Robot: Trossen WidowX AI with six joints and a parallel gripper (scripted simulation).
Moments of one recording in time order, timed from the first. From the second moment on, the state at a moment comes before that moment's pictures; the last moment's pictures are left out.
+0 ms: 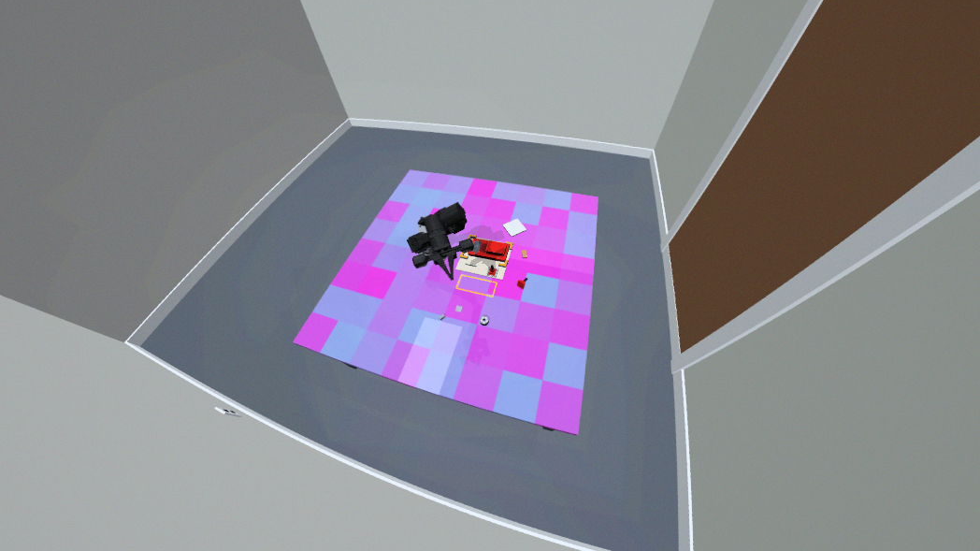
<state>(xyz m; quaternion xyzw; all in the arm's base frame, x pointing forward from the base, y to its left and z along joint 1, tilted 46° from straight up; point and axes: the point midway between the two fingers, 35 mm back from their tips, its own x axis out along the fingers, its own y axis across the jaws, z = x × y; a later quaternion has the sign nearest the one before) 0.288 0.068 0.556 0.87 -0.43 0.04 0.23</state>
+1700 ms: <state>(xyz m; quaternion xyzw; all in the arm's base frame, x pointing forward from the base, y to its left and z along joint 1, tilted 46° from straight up) 0.246 -0.241 0.483 0.36 -0.16 0.23 -0.89</state>
